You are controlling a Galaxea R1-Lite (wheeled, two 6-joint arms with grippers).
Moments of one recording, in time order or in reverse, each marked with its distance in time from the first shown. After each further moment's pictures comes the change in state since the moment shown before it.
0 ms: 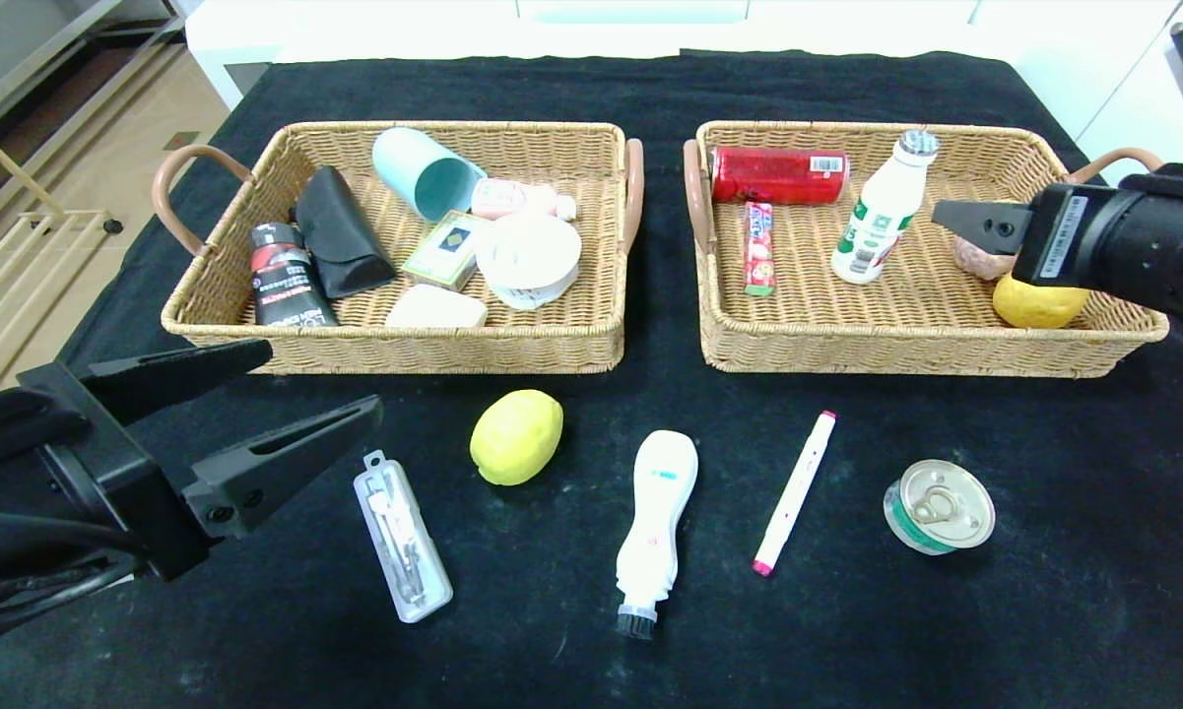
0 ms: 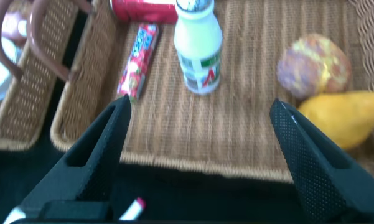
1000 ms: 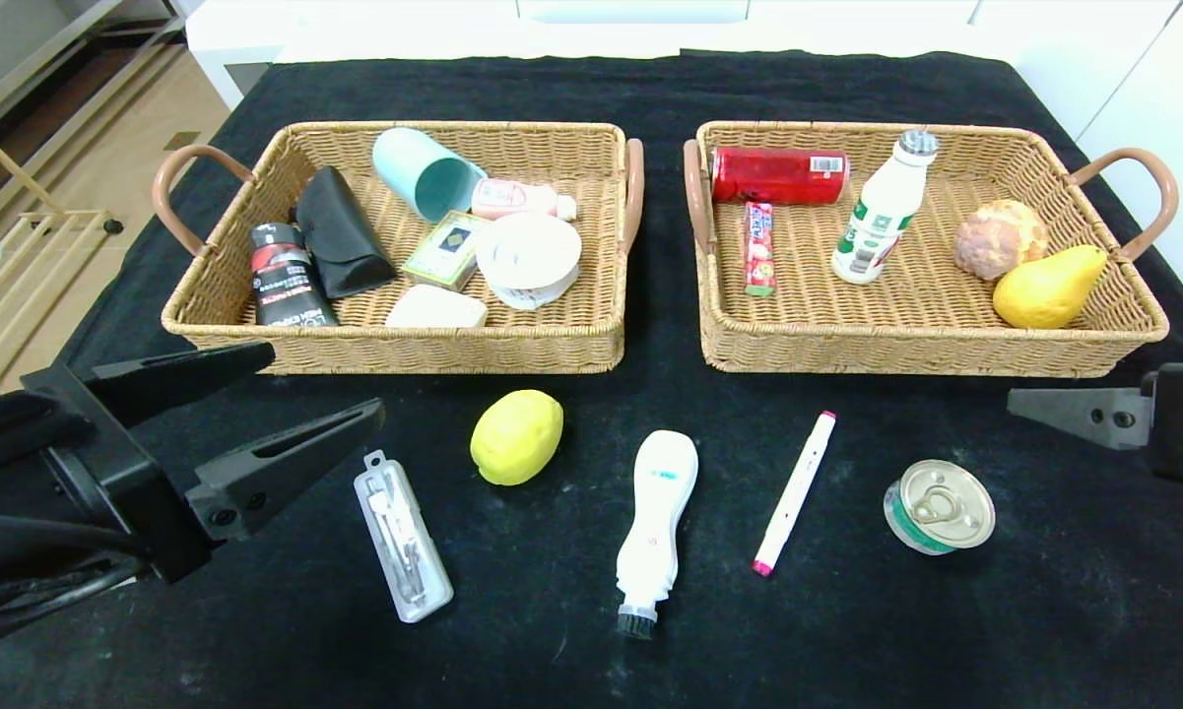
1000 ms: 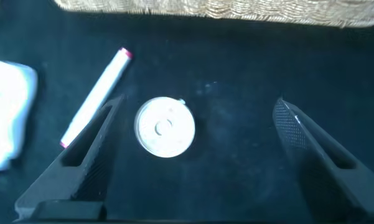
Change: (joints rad) left arm -0.001 0.001 0.001 0.003 -0.001 0.000; right arm 0.062 -0.212 0.062 0.578 -0.029 0.151
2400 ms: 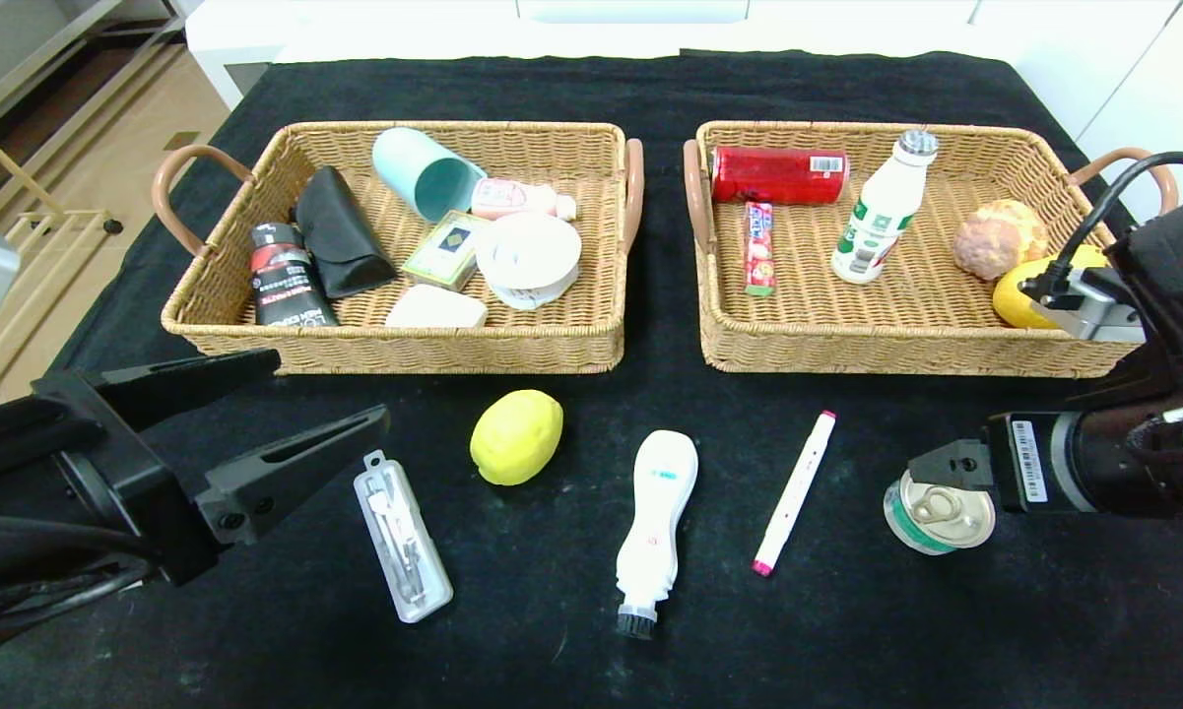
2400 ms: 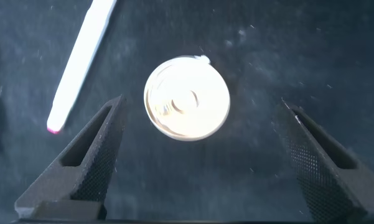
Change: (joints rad) left arm 0.000 0.006 0.003 0.007 0.000 0.001; right arm 0.116 0.254 -0.192 0.295 -0.071 0.188
